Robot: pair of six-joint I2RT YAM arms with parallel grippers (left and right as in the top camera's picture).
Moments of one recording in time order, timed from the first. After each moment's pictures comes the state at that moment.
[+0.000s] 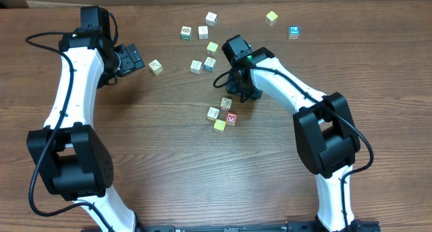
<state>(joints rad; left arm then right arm) 0.09 1.94 1.69 -1.00 -0.01 -0.39 0.48 2.19 1.69 -0.87 0.07 0.75</state>
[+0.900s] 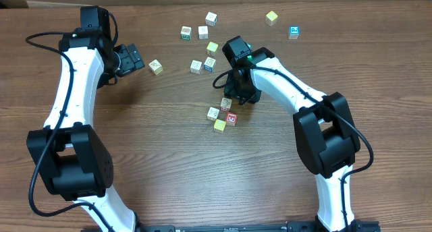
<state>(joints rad) 0.09 1.94 1.69 -1.00 -0.01 -0.39 0.49 2.19 1.69 -0.90 -0.02 0.75</state>
